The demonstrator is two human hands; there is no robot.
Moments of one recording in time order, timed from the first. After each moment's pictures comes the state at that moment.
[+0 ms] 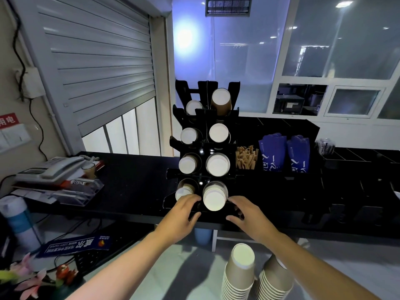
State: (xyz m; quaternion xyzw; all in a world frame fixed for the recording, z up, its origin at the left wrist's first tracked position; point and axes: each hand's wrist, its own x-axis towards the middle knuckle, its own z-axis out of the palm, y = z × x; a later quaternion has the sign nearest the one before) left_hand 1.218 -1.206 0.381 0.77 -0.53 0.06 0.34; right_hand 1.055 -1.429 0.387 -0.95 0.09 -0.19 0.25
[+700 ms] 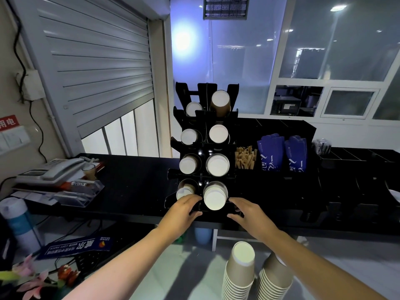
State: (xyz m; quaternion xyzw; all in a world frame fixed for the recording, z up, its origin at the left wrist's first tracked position) left_hand 1.224 -1.212 0.382 0.77 -0.53 0.08 0.34; right_hand 1.053 -1.427 0.391 -0.95 0.08 -0.20 0.22
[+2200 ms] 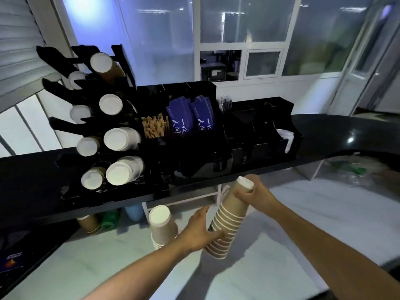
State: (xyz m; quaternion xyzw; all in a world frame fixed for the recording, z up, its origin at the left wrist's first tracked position) left_hand 0.974 -1.344 0.307 0.75 -0.51 -0.31 0.27; right_hand 0.808 -1.534 0.355 -0.75 0.41 -0.22 0.46
